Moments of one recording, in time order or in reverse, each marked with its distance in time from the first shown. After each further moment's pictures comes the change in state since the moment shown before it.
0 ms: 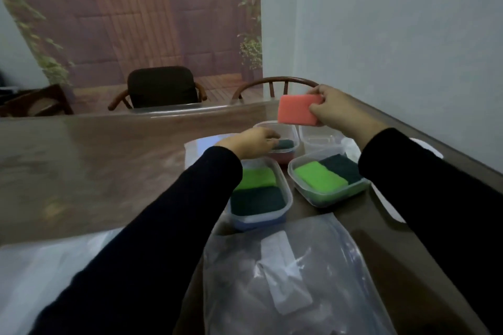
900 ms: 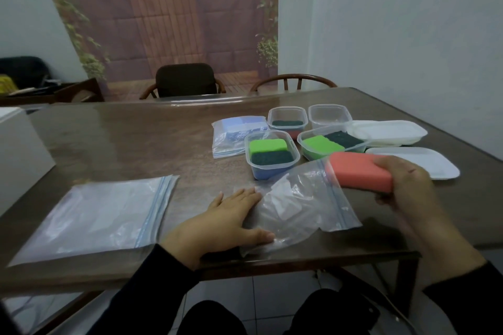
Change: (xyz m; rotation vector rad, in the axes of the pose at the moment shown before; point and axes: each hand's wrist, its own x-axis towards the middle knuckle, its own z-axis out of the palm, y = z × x) left_hand -0.255 -0.003 0.077 0.099 -0.143 -0.046; right_hand -0.248 0.034 -0.016 0.638 0.265 0.207
